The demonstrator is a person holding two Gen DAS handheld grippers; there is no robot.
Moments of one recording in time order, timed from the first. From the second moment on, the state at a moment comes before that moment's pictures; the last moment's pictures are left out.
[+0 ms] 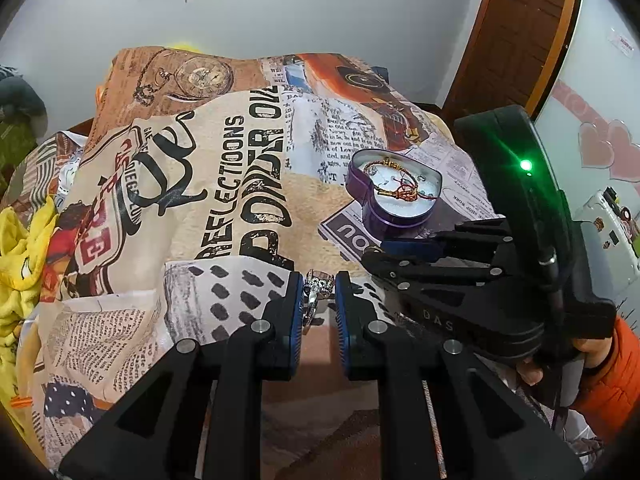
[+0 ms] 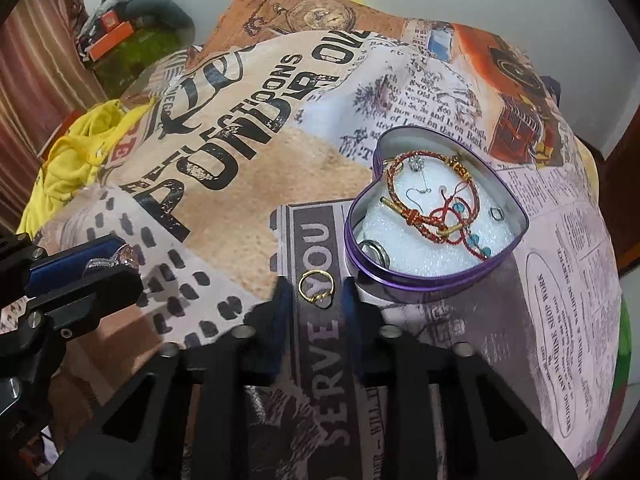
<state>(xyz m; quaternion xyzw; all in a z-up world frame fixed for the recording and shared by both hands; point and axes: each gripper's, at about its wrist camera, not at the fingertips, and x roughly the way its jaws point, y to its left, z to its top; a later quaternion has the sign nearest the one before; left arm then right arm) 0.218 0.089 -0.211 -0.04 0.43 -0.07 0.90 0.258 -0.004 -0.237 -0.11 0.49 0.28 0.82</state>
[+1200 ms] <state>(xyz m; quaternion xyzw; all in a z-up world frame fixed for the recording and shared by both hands) 0.274 0.021 -0.173 0.00 0.40 -0.10 0.91 0.266 -0.093 -0.160 -0.03 0.38 0.25 0.89</state>
